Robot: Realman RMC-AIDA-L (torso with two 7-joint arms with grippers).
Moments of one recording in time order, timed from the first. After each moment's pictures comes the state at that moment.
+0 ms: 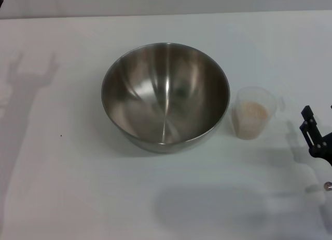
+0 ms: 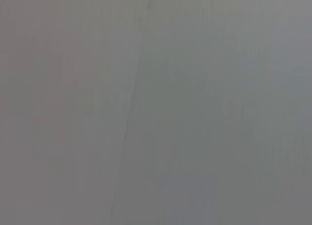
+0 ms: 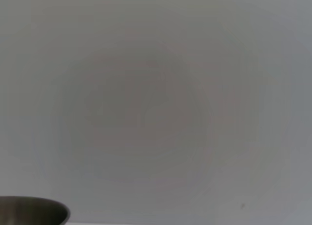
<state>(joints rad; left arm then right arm) -0.28 -2.06 -1.43 -0.50 2.88 1.20 -0.32 0.12 2.09 0.17 0.32 -1.80 -1.48 -0.05</state>
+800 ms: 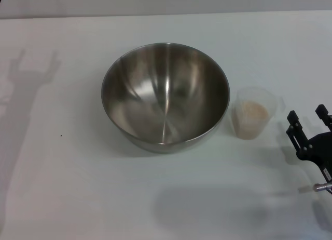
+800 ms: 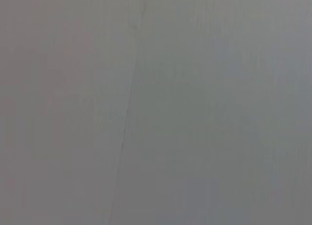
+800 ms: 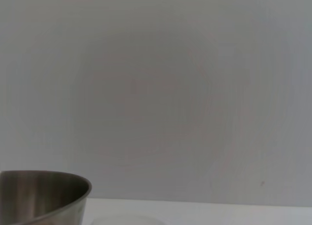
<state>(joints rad) -0.29 -2.06 -1.44 -0.50 2.88 1.21 -0.29 0.14 2.09 0.15 0.33 -1.79 -1.41 -0.05</state>
